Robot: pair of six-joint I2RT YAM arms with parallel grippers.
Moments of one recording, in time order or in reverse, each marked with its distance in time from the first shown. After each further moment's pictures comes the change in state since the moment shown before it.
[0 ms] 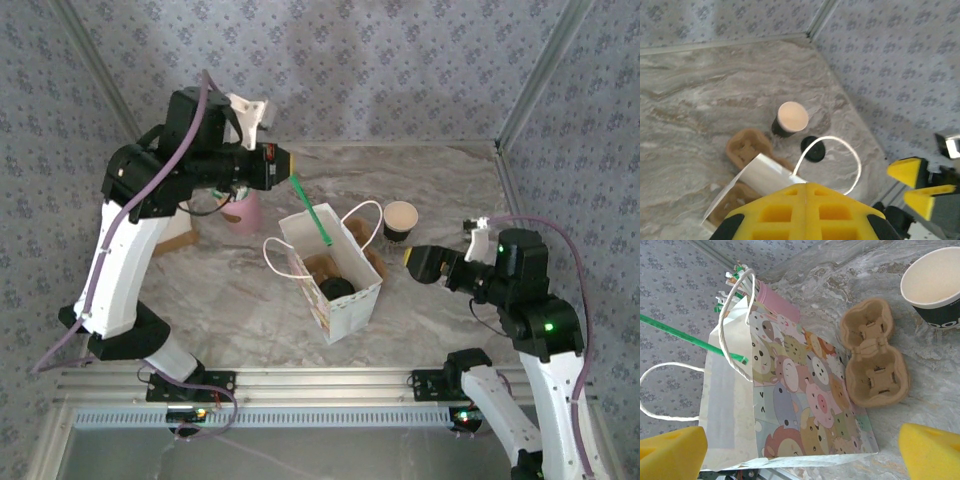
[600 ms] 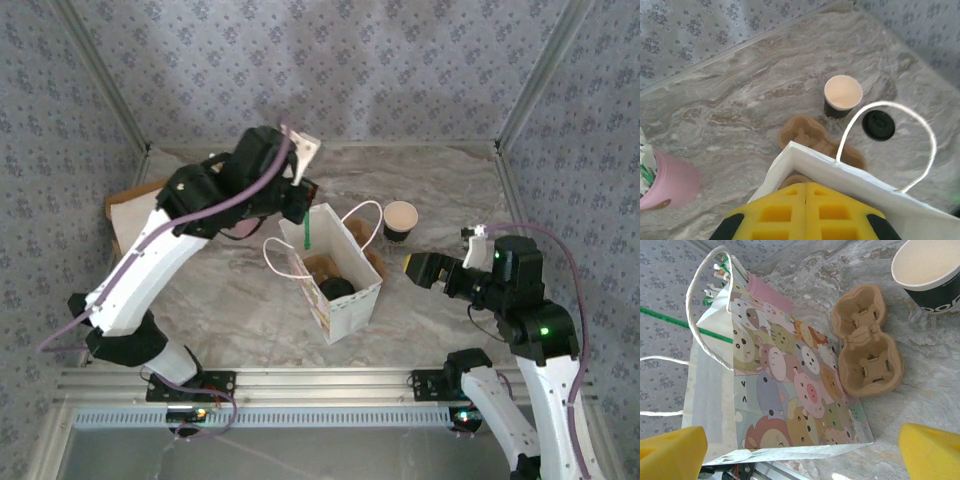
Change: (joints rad) left arm -0.271 -0.010 -0.227 0.086 -0.413 0.193; right arm -0.002 -0.035 -0.065 -0.011 0.004 0.009
